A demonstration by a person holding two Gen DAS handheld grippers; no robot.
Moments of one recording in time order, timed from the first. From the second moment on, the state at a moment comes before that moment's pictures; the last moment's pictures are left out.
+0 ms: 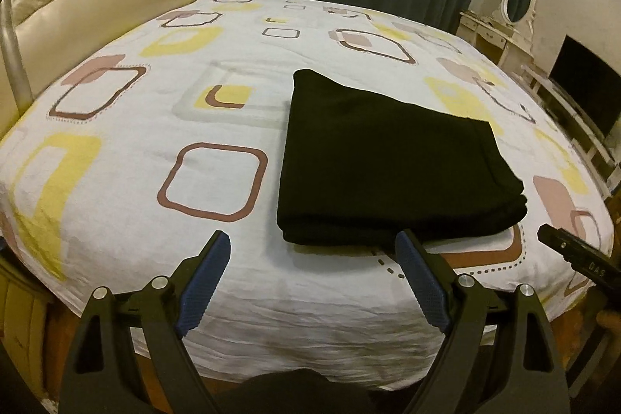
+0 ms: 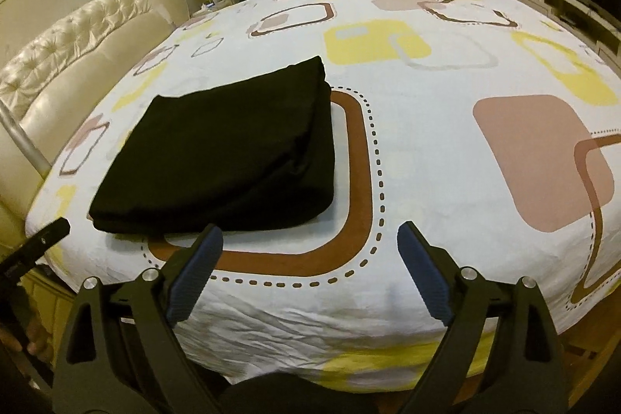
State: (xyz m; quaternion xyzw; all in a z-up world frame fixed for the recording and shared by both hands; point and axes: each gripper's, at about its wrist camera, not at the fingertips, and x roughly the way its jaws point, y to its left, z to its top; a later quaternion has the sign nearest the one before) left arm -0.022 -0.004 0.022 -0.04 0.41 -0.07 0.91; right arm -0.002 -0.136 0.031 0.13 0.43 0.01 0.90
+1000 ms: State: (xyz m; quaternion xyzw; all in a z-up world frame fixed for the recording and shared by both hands) left arm -0.019 -0.027 0.022 0.03 0.41 -0.07 0.91; right arm -0.002 -0.122 0.029 0.12 0.43 0.03 0.90
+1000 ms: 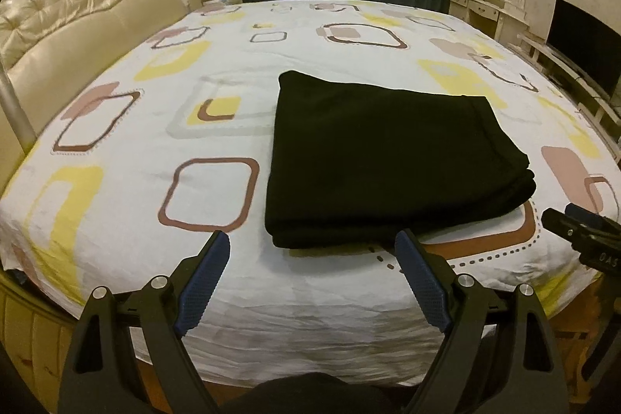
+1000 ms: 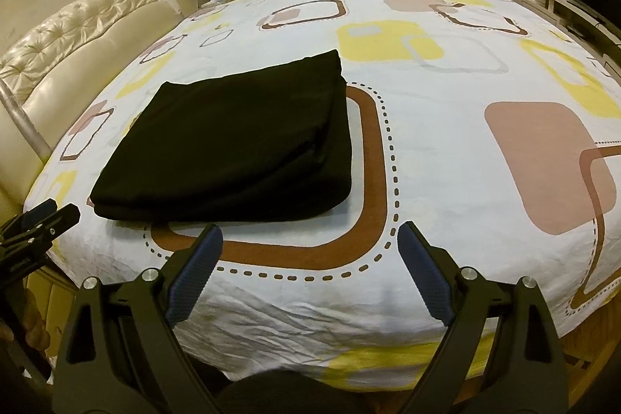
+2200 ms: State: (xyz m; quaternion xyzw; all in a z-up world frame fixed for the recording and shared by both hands) left arm -0.017 -0.023 0.025 0.01 0.41 -0.05 0.91; right arm 0.000 -0.123 0.020 0.12 0.44 0.03 0.89
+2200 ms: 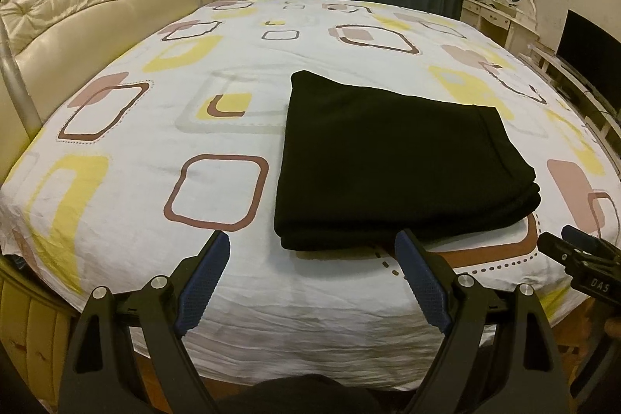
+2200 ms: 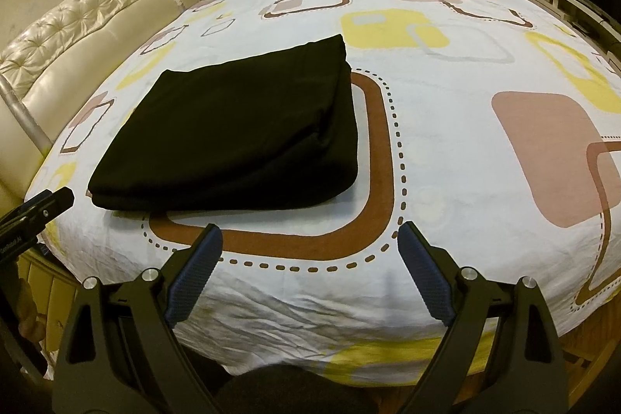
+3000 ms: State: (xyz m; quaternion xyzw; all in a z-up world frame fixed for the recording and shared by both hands) left arm -0.018 -0.032 0.029 0.03 0.40 -0.06 0.91; right arm 0.001 -0.119 0.015 0.11 0.45 0.04 0.88
